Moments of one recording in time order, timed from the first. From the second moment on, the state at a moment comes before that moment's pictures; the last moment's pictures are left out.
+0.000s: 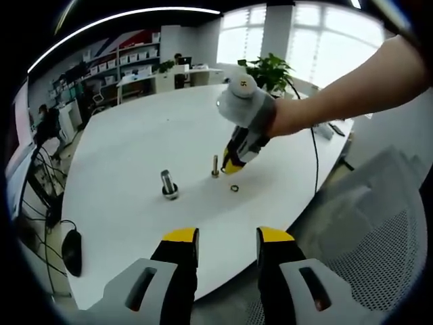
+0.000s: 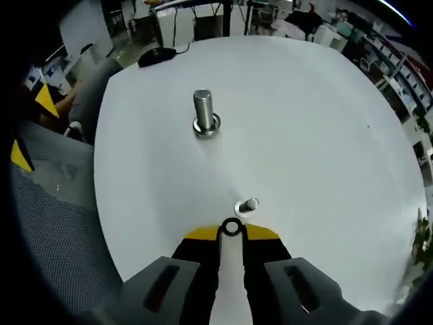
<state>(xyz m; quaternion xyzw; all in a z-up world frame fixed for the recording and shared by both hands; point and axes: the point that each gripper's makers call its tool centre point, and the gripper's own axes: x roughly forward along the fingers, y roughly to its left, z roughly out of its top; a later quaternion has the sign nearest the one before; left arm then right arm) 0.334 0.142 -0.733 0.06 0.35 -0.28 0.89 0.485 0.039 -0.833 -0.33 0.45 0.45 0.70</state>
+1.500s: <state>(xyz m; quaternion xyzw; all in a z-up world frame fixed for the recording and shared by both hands) 0.333 0.142 -0.735 0.06 0.35 -0.29 0.89 0.503 0.053 -0.815 -0.35 0.42 0.46 0.70</state>
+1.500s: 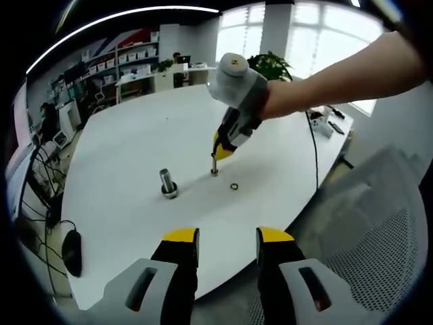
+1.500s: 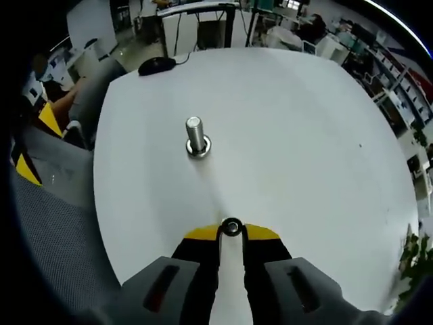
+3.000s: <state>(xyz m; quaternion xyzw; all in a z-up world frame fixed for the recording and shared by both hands) 0.334 0.147 -0.738 0.06 0.36 -0.27 0.89 0.502 0.055 -0.856 -0.35 0.46 0.46 0.67</state>
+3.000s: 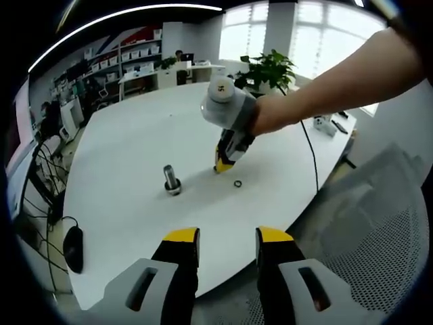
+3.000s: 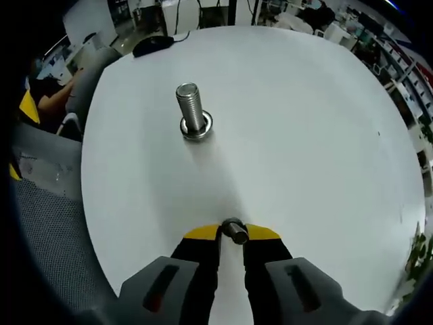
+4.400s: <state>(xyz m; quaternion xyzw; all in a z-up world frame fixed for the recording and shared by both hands) 0.333 0.147 -0.740 0.07 0.37 -0.27 0.89 0.445 0.034 -0.865 -0.34 0.46 0.48 0.66</state>
